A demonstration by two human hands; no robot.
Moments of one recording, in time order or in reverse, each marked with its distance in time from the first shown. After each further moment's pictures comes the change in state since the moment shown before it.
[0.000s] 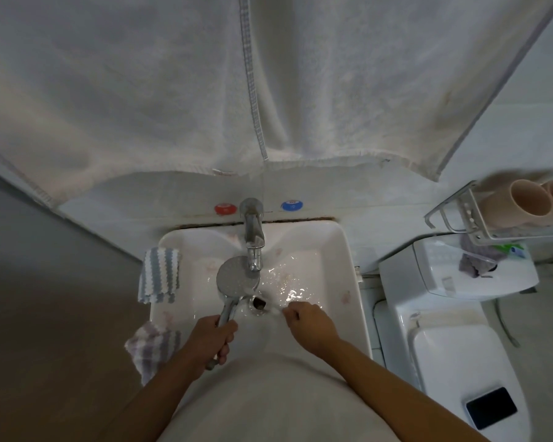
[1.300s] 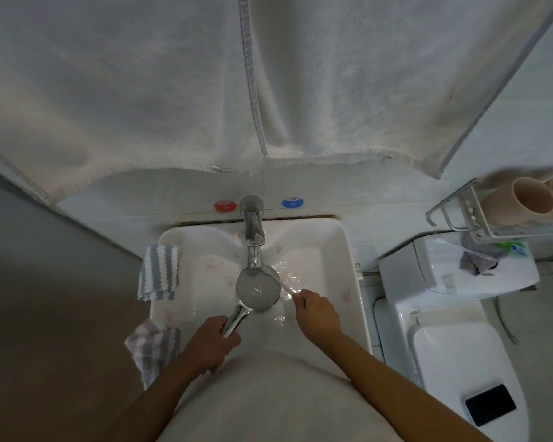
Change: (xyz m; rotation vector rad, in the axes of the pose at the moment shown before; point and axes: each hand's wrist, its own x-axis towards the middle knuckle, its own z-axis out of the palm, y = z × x) left_hand -0.005 -0.006 -0.002 0.312 -0.009 0.228; right_hand 0.010 0.005 -0.003 -0.011 0.135 0.080
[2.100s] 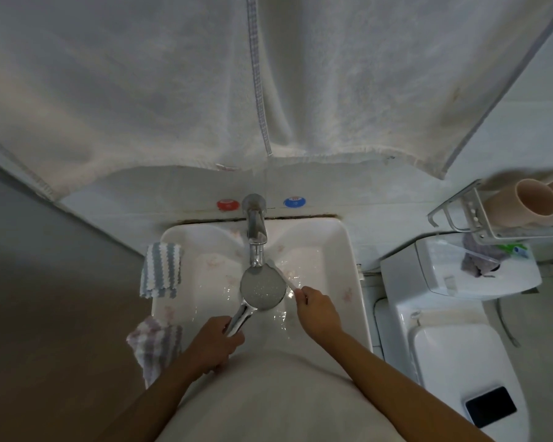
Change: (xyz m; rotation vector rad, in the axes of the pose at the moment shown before) left_hand -0.006 0.005 0.001 0.005 -0.040 -0.006; right_hand 0.002 -0.004 -0.002 0.127 0.004 0.017
